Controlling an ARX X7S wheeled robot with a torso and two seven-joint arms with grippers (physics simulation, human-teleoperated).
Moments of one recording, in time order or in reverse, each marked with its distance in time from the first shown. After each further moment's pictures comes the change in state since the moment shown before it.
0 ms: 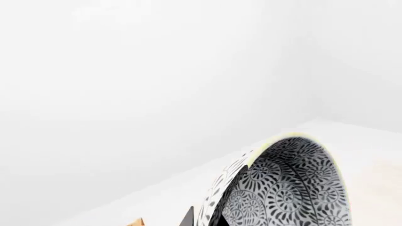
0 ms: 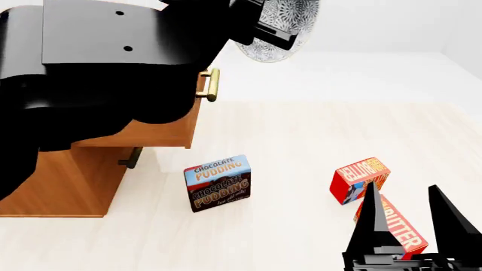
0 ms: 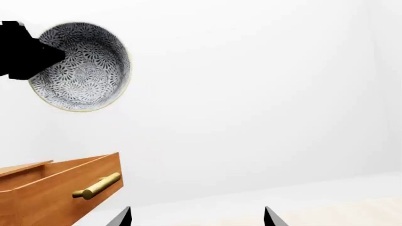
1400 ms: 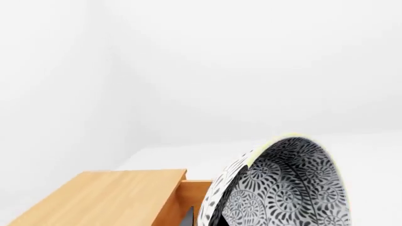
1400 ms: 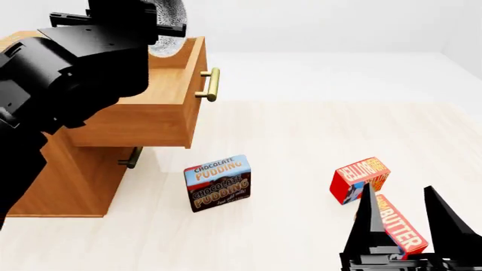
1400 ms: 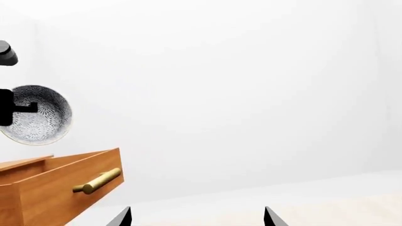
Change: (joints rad) left arm 0.116 -0.032 0.042 -0.497 0.245 0.118 -0.027; right arm 0.006 0.010 -0.020 0.016 -0.005 -0.006 0.007
